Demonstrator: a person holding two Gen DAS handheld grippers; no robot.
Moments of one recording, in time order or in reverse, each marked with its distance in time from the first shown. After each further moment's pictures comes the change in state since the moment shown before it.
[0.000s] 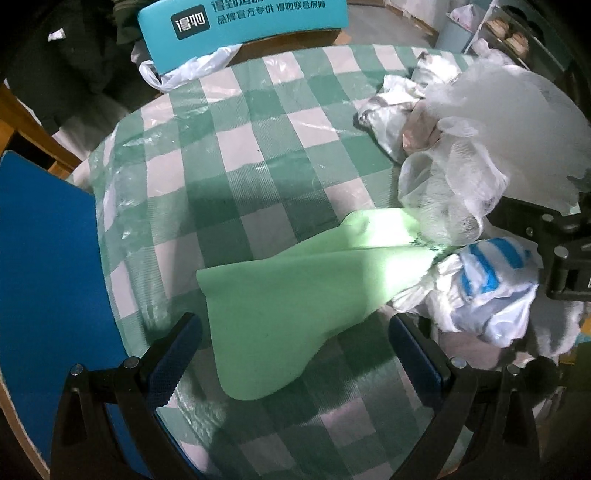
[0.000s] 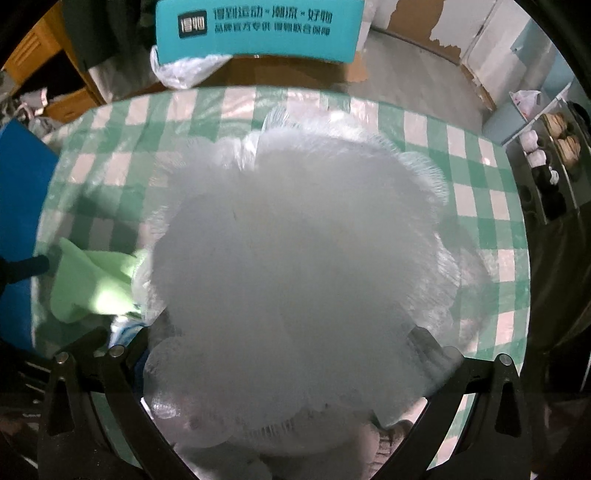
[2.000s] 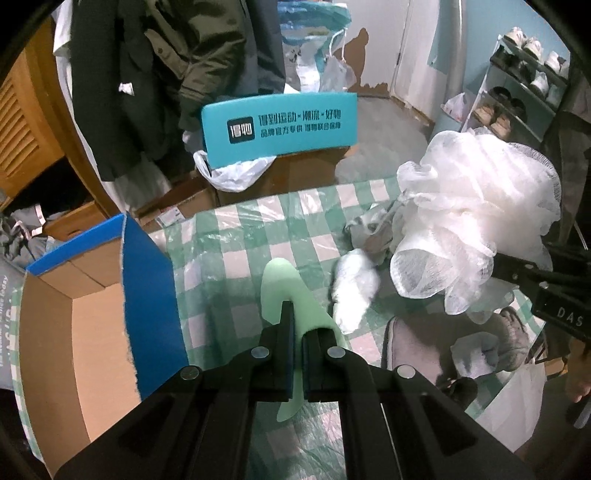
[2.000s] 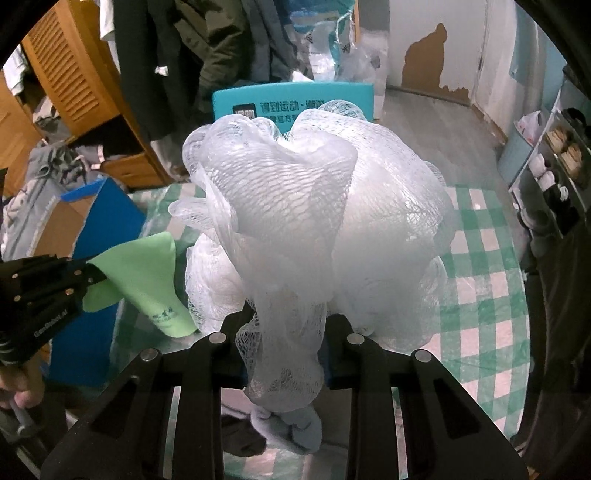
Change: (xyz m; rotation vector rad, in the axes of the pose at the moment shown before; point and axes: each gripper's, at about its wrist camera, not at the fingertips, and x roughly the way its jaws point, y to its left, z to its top) left arm -0.126 0.018 -0.029 -0.102 -0.370 -0.024; right arm -0.100 0.003 -0.022 0.022 -0.288 0.179
